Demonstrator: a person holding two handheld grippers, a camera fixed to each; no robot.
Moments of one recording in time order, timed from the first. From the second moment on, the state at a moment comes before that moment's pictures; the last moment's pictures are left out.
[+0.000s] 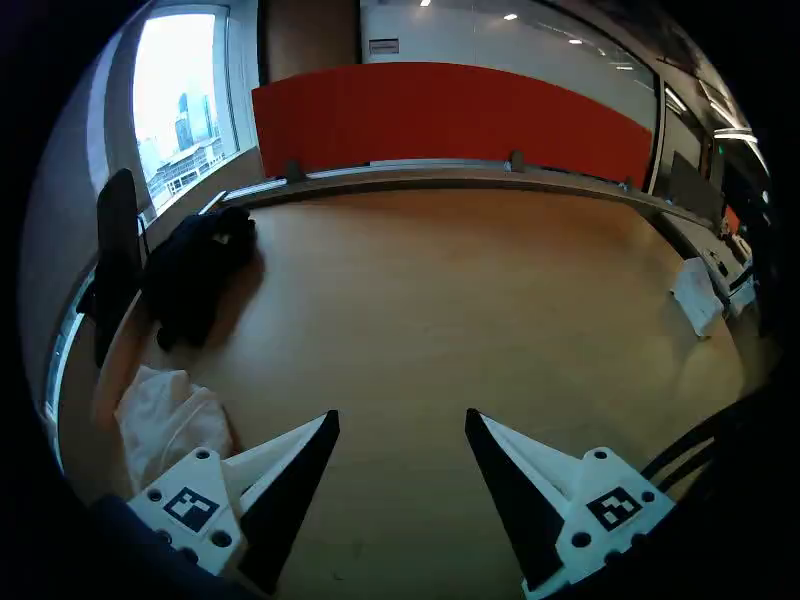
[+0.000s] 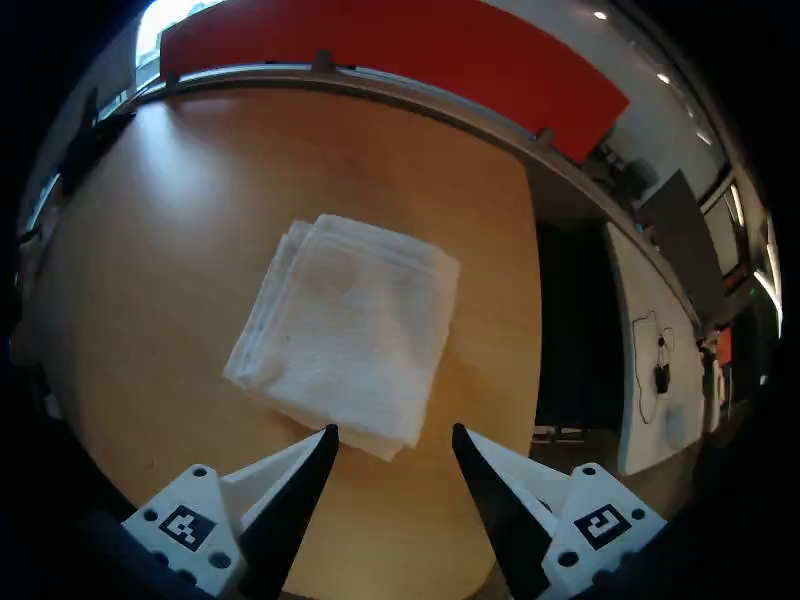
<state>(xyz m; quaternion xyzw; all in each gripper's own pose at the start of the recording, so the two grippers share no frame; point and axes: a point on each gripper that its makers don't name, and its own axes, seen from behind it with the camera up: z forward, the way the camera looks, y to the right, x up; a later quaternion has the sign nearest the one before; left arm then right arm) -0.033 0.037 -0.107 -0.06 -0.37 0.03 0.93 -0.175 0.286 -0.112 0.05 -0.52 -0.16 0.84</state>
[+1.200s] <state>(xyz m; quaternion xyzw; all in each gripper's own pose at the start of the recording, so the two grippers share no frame) -0.021 0.037 -0.098 -0.05 -0.36 0.03 0.93 -0.105 0.202 -0.030 0.00 -0.29 -0.01 0.96</state>
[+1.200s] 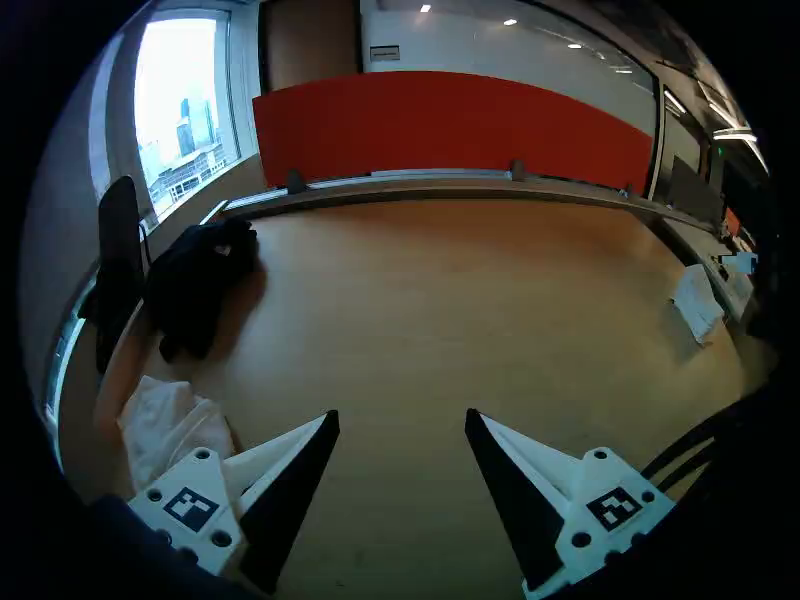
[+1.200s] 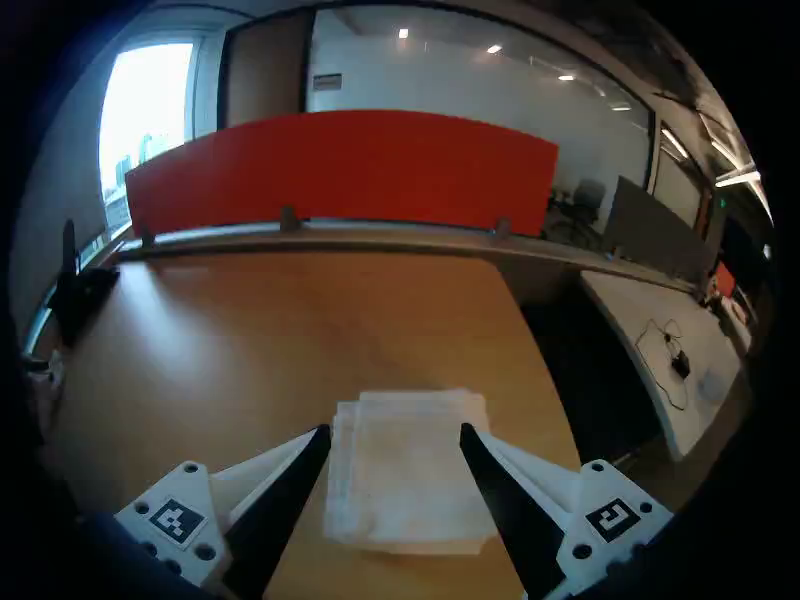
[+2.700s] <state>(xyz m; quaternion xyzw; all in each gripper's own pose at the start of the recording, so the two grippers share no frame) 0.044 0.034 -0.046 -0.04 -0.24 0.02 0.97 -0.024 0.136 0.003 -0.01 -0.11 0.02 0.99</state>
